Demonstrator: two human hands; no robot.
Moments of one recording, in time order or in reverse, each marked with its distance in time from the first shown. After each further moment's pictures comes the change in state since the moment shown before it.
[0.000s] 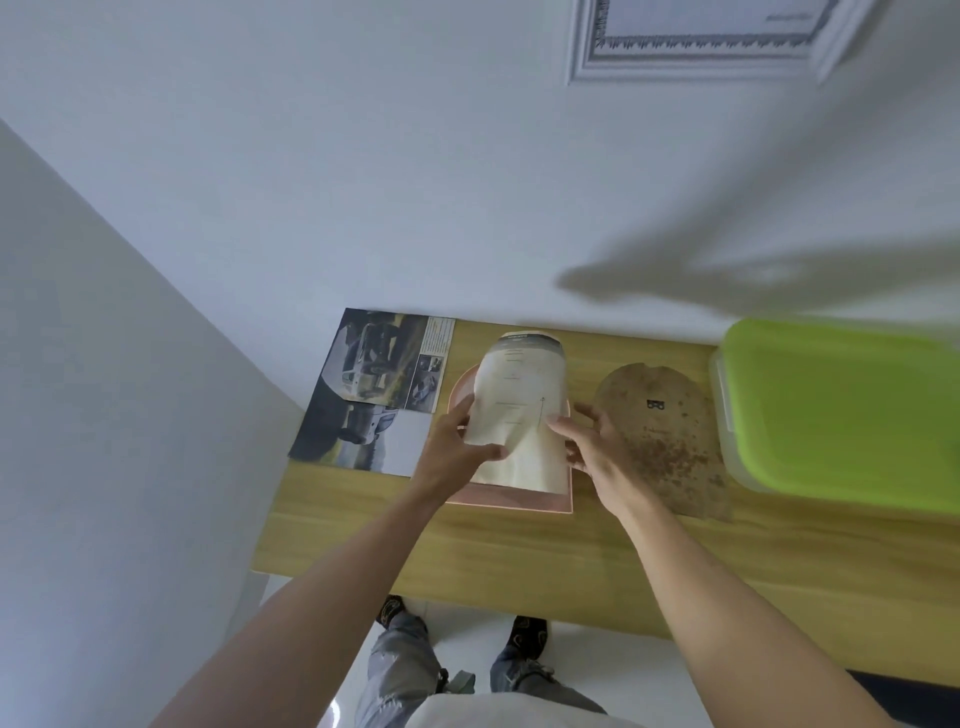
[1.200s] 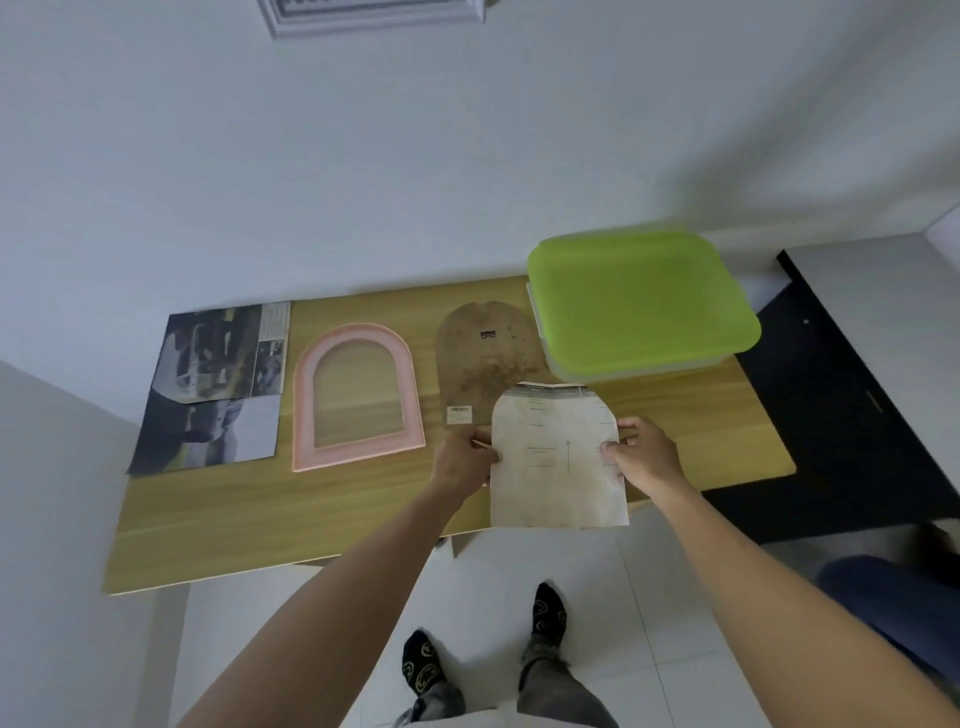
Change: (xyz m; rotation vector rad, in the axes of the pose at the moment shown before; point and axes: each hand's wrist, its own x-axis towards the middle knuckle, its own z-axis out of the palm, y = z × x) left_hand -0.081 0.012 0.209 0.077 -0.227 -0.160; right_hand -0.113 0.099 -0.249 -0.447 0.487 0.054
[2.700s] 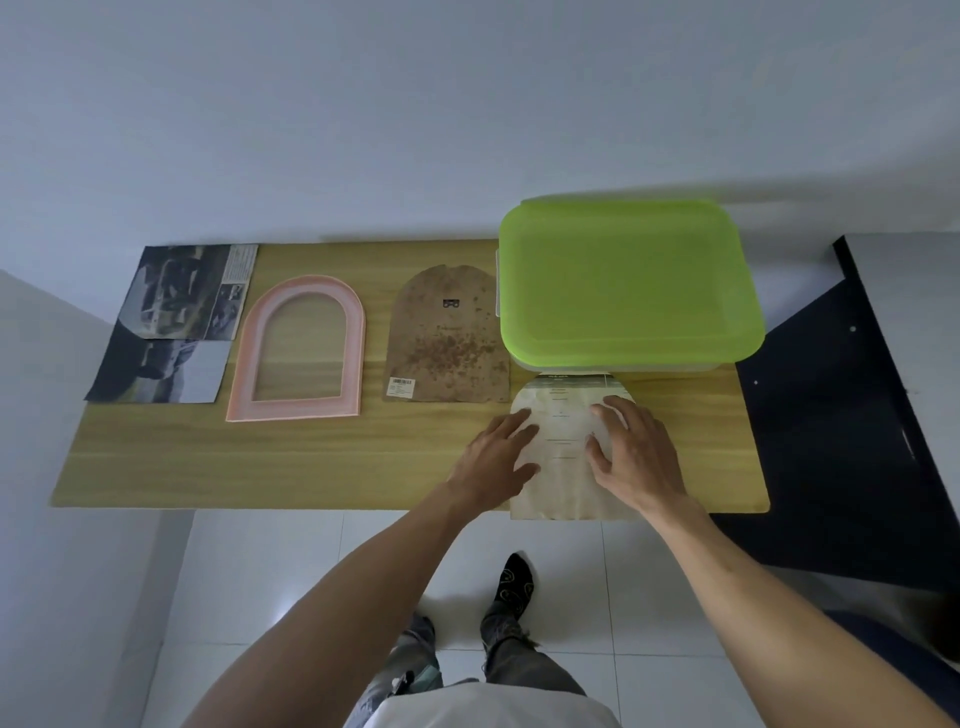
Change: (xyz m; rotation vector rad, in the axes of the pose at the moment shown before) left_hand 0.021 0.009 0.141 0.861 -0.055 0.487; right_hand 0.088 0.067 -0.058 -0.660 0.022 -0.804
